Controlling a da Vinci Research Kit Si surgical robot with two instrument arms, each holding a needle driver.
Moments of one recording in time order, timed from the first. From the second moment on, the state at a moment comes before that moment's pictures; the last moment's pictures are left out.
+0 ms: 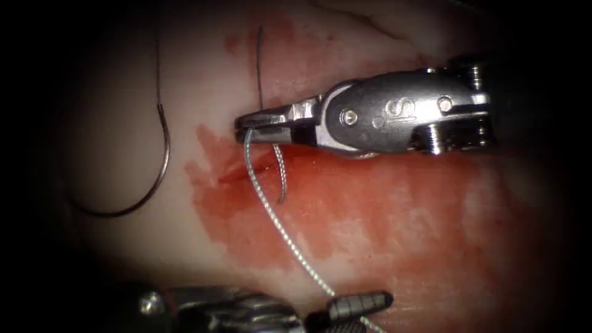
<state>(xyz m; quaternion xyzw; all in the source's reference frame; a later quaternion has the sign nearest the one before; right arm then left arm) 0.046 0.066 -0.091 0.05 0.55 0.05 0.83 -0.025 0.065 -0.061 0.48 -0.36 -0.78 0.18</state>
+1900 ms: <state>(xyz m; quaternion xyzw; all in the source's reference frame) 0.041 0.067 -0.095 0.11 0.59 0.09 0.79 -0.012 0.069 -0.064 0.35 -0.29 -0.84 0.27</state>
